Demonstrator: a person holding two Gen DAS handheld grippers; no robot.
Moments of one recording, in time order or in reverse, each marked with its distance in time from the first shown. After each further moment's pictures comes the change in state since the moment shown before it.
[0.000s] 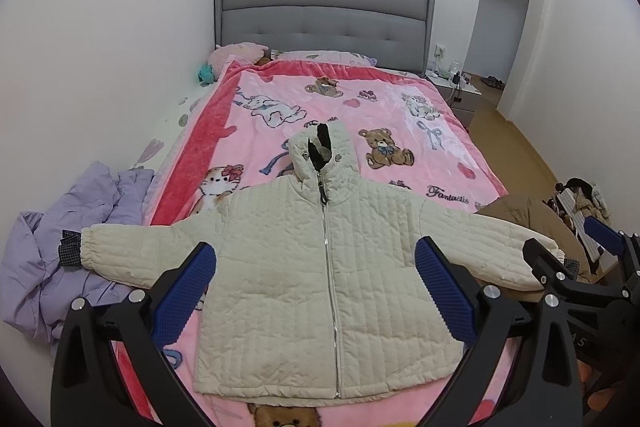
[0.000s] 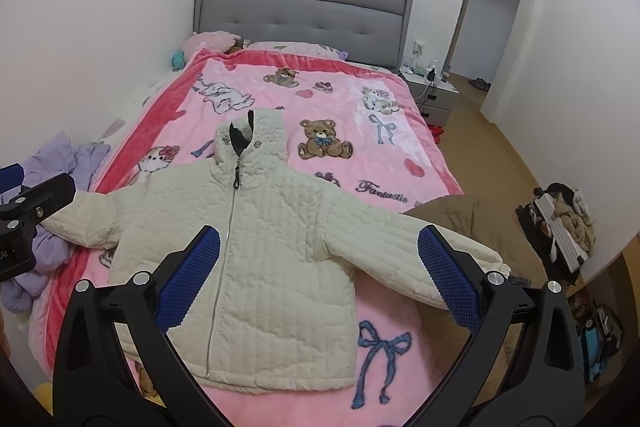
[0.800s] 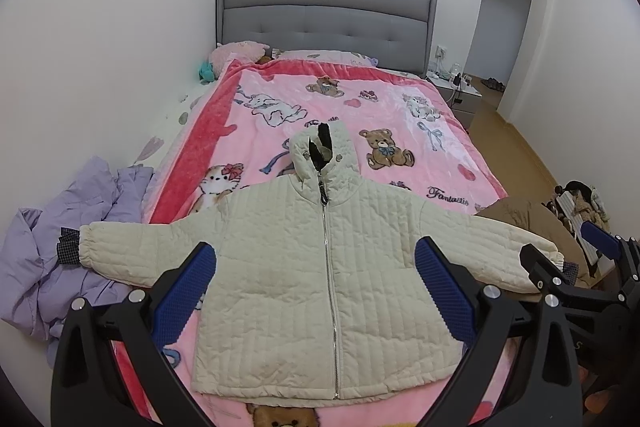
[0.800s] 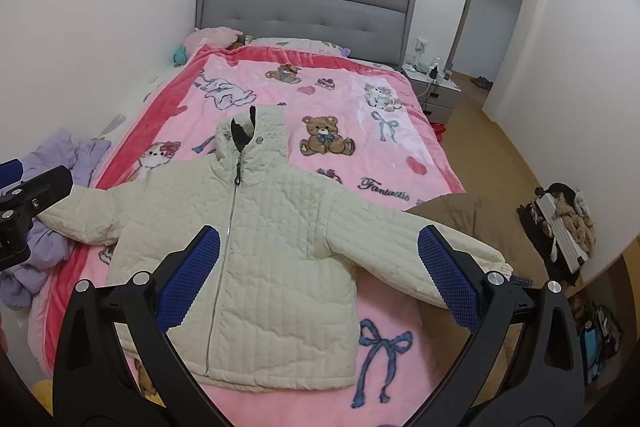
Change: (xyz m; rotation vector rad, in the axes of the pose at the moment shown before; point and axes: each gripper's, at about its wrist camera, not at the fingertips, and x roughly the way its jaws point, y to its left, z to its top) left arm 0.003 -0.003 -0.005 -0.002 0.000 -0.001; right arm 0.004 0.003 -0.004 -0.011 0.008 0.007
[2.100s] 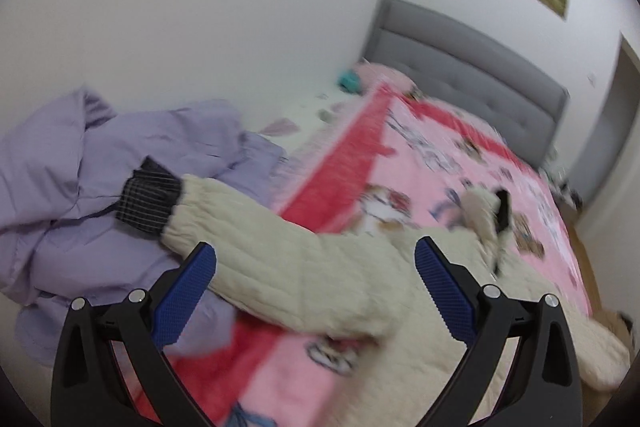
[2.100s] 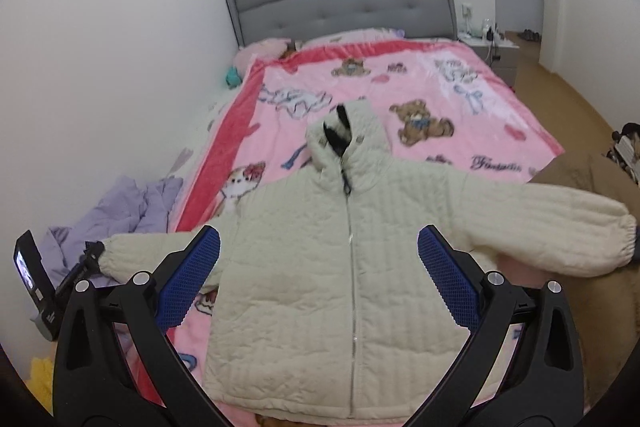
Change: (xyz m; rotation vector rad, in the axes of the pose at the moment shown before) left arm 0.128 0.329 -0.087 -0.447 -0.190 0.230; right arm 0.073 0.117 0.003 0.187 0.014 0.266
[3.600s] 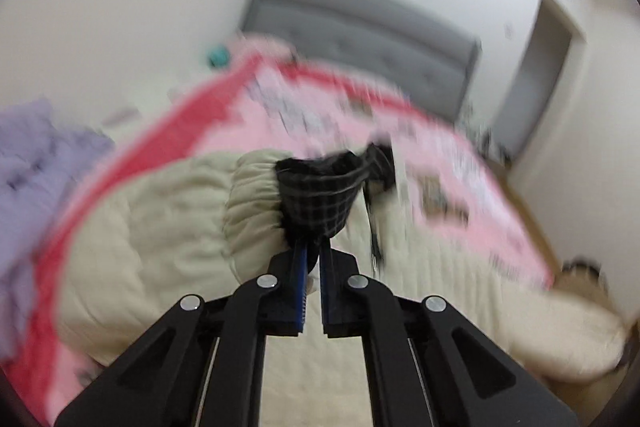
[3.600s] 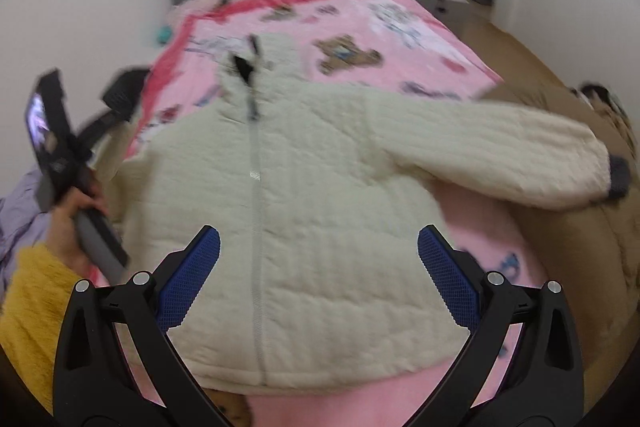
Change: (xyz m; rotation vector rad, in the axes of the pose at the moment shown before) left arm 0.135 -0.250 -0.087 0.228 0.137 -0.298; right arm 0.027 -0.112 -0.085 0.088 0.154 -0.215
